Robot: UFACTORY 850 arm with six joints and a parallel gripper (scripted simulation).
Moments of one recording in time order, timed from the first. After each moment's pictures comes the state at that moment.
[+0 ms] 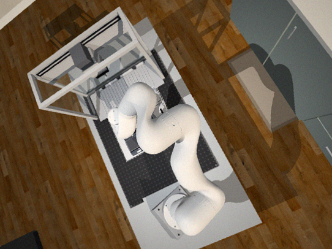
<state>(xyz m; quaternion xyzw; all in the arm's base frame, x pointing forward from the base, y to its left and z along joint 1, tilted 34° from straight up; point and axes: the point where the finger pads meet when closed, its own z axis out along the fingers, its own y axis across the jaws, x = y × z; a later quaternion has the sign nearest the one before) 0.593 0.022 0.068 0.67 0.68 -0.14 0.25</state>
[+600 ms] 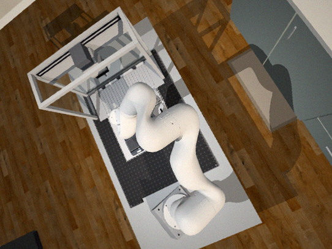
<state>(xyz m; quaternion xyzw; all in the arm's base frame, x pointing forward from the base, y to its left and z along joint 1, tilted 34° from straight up) 0.596 0.013 0.054 0.67 0.68 -0.14 0.25</state>
